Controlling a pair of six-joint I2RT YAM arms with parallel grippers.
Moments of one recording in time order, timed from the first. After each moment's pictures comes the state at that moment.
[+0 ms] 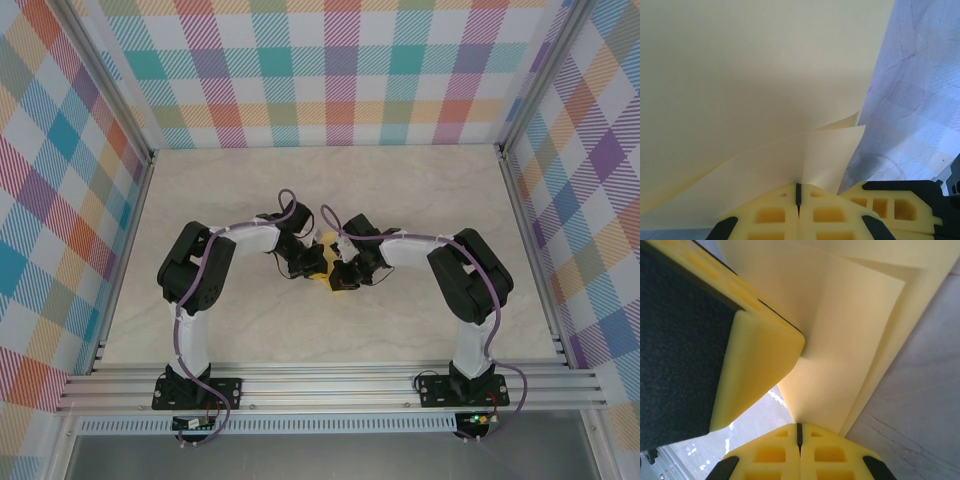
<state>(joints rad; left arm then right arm) -0.54 2.02 1.26 -0.52 0.59 -0.61 0.64 1.90 1.07 -0.44 -0.55 0.39</state>
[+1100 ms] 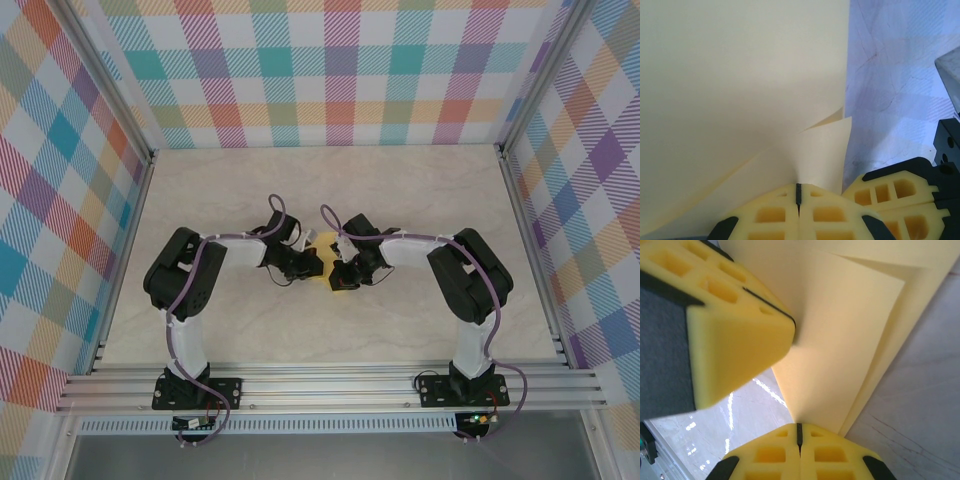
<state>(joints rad) -0.47 1.93 1.02 -0.15 0.65 -0.54 0.64 1.90 1.08 -0.44 -0.55 0.39</state>
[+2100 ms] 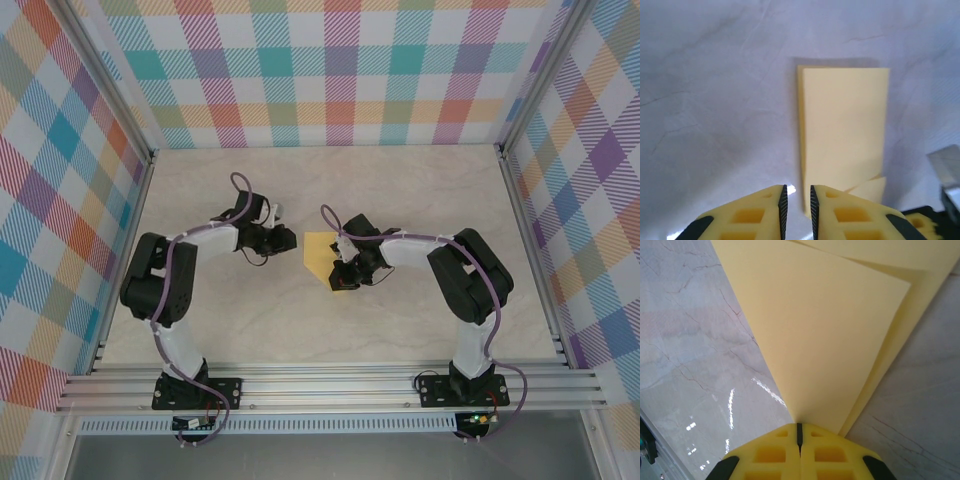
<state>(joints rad) -0.29 1.79 1.05 -0.24 0.51 -0.47 0.64 1.90 1.07 -0.43 -0.55 0.39</state>
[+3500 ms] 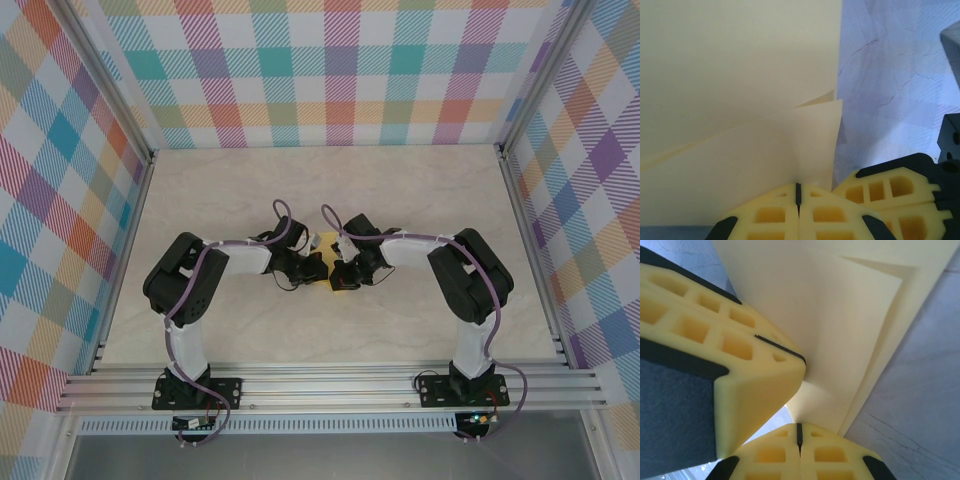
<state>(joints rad) -0.56 1.90 0.99 -0.12 0.58 -0.66 0.63 1.90 1.07 -0.44 -0.55 0.40</state>
